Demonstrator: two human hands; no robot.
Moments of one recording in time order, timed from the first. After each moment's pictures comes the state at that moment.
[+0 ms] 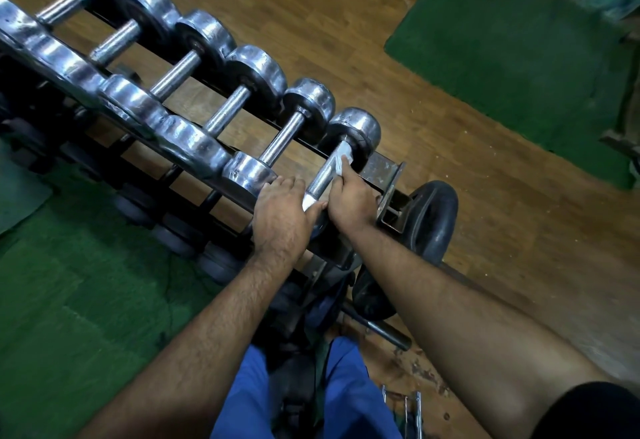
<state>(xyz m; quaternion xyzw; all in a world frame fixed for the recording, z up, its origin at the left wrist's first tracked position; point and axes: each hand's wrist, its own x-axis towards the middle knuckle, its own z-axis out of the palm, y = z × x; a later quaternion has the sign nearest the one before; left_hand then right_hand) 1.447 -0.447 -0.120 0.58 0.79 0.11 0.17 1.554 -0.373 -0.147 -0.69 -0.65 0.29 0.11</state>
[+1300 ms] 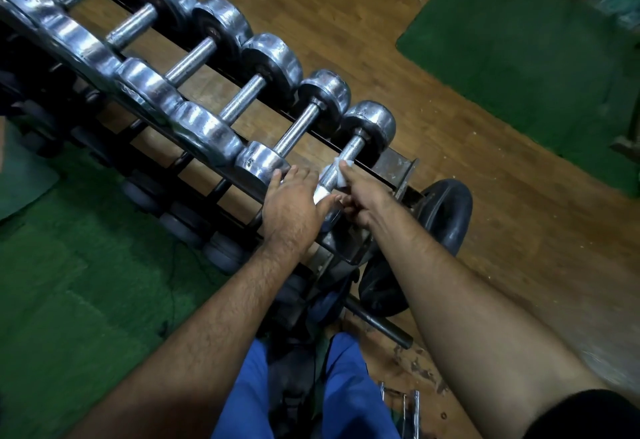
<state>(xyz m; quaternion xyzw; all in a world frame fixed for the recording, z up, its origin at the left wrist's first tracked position) 1.443 -0.451 -0.119 0.59 0.78 0.12 0.17 1.551 -0.358 -0.156 -0.66 -0.26 0.69 0.15</state>
